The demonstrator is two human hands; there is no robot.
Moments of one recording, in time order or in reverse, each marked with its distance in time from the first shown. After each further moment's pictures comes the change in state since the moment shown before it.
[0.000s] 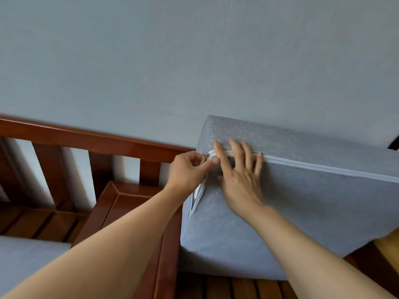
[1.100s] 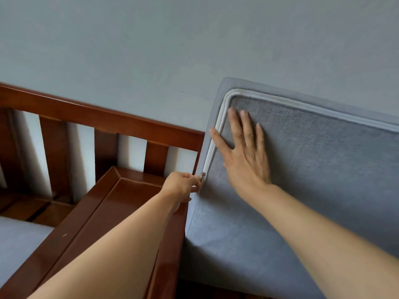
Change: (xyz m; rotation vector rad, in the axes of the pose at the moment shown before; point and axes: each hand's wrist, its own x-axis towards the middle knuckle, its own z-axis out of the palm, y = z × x) left_hand -0.029 -0.159 0.012 -0.020 -0.028 -0.292; right_hand -0.045 -0.008 0.077 -0.278 0.292 -0.242
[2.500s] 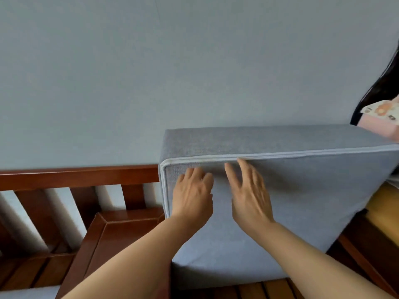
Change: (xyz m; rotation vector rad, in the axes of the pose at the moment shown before) left_hand -0.073 0.166 0.083 1.215 0.128 0.887; right_hand -0.021 0.113 -0.088 0.259 -0.286 0.425
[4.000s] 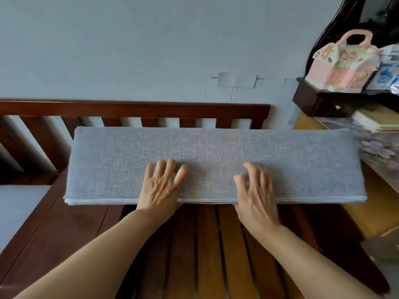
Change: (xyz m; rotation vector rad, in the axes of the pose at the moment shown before) left_hand -0.186 0.221 0.012 0.336 -0.040 0.069; right_hand -0.268 0.192 -0.109 -0.028 -0.062 -0.111
